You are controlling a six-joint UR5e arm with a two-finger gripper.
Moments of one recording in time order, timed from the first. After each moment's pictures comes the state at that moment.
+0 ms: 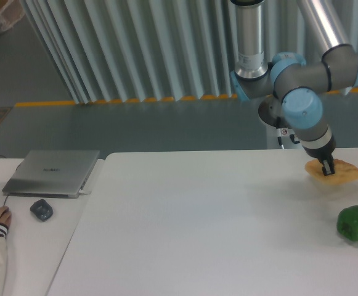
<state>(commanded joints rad) 2.43 -1.72 -1.70 -1.47 1.85 1.71</state>
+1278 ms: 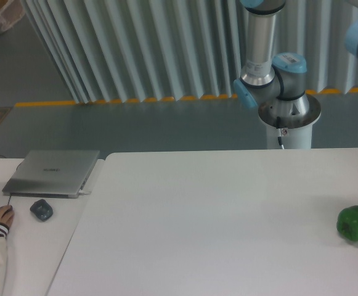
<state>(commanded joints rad) 2.77 -1.82 -1.42 -1.49 1.77 2.15</state>
